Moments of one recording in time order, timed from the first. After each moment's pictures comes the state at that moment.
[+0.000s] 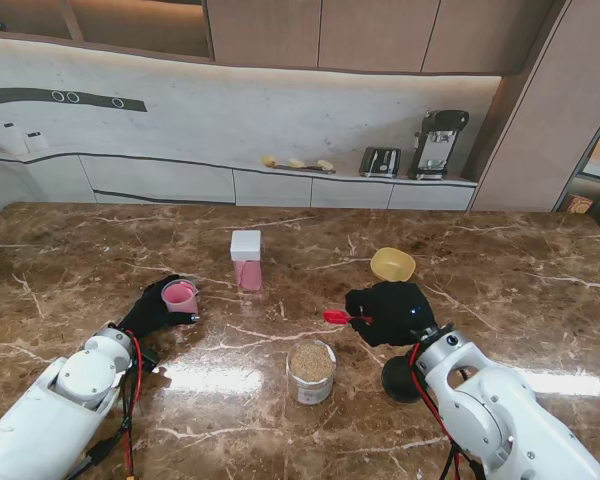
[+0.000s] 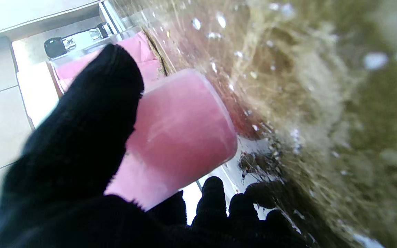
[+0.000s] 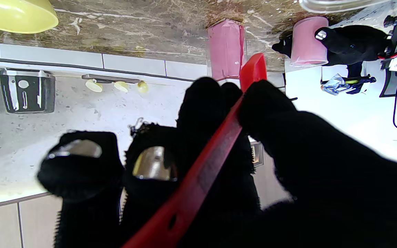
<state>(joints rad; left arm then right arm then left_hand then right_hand) 1.38 -1.15 -1.27 -1.01 0.11 -0.24 -0.05 -1.72 -1.06 1.29 -1.79 -1.09 -0.23 -0.17 0.77 -0.67 0.49 -0.13 0.45 -0.17 0.67 0.65 0.16 -0.01 0.11 0.27 0.02 -0.10 -0.01 0.29 -0.18 -0.27 -0.12 0.35 0.57 -0.62 1.06 -0.30 0.90 -0.11 0.92 0.75 1.32 -0.08 0.75 0.95 1.28 -0.06 1.45 0.91 1.04 0.16 1.61 0.68</state>
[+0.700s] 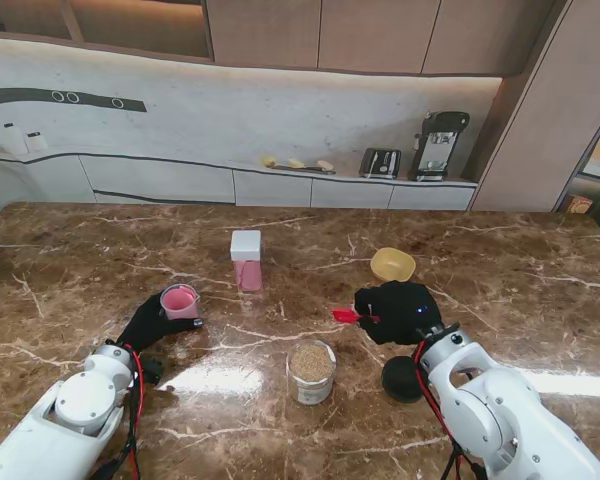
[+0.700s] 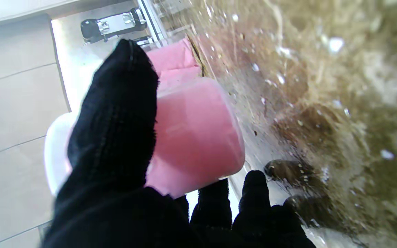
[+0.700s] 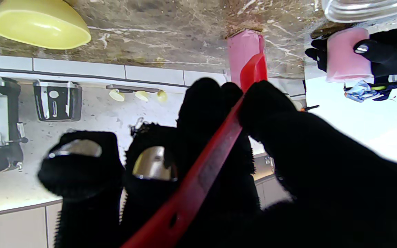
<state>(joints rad) 1.54 -1.17 -1.34 -1.20 0.05 -0.26 0.00 -1.74 -1.06 1.31 -1.81 -1.09 -0.15 -0.11 1.01 -0.56 0.08 -0.06 0.47 -0.10 0.65 0.65 0.41 0.02 0.25 0.32 0.17 0.08 0.10 0.41 -0.13 -0.08 0.02 0.46 0.57 -0.61 1.05 -0.30 0.90 -0.11 0.91 0.76 1.32 -0.09 0.75 0.96 1.28 -0.07 1.45 0.91 1.04 0.16 1.61 0.68</state>
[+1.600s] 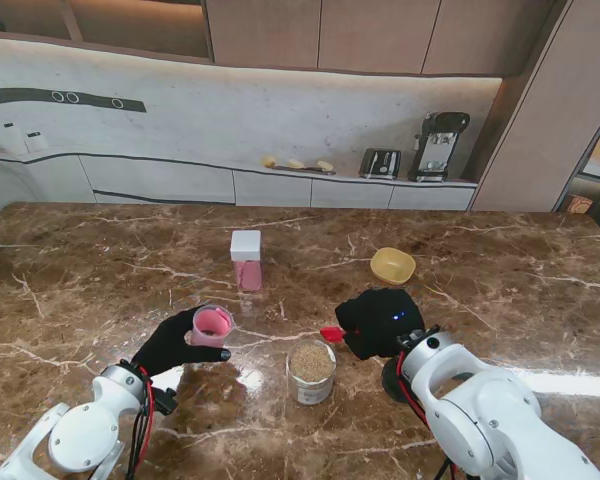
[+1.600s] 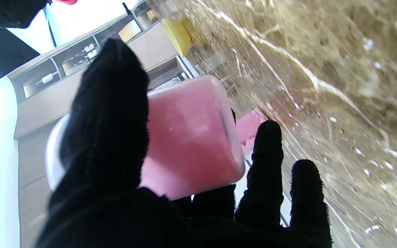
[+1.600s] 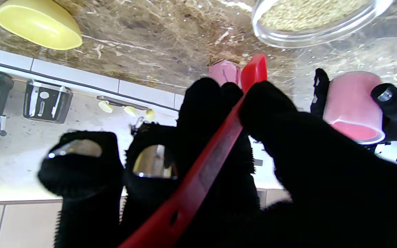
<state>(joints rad) 1.78 -1.12 -1.34 -1.60 0.22 -0.26 -0.03 -1.79 -1.04 1.25 -2.06 -1.24 -0.04 0.19 0.98 -0.55 0.04 -0.06 0.52 0.01 0.65 0.66 0.81 0.09 0.34 0.67 0.53 0.23 0.38 0.66 0.00 0.22 0.58 0.71 0.57 -0.59 1.03 -0.30 0.90 -0.11 0.91 0.76 1.32 -0.09 0.75 0.96 1.28 -0.07 1.44 0.91 1.04 0.16 1.61 0.68</state>
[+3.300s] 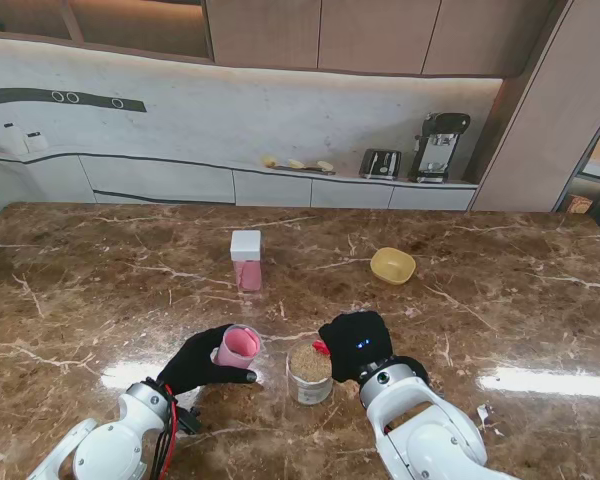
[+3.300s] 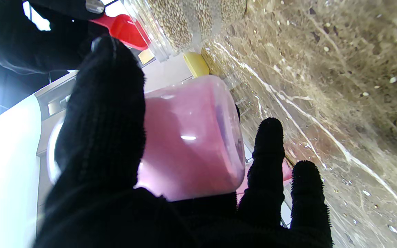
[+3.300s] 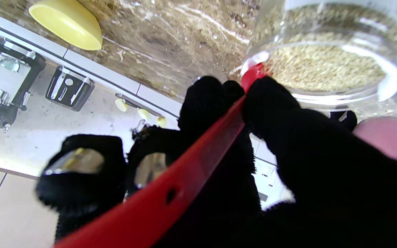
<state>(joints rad) 1.79 -1.13 -1.24 -1.60 0.24 -0.31 0.01 -1.75 -1.04 1.00 -2.01 -1.59 0.23 0.20 0.97 -0.56 0.04 -0.06 0.56 0.05 0.66 0.62 0.86 0.12 0.36 0.78 0.55 0.24 0.39 0.68 -0.02 0.22 0.62 0.65 0.57 -0.64 1.05 -0.30 0.92 -0.11 0.91 0.71 1.34 -0.09 0.74 0.94 1.28 -0.08 1.49 0.92 1.11 0.11 1.65 0.66</state>
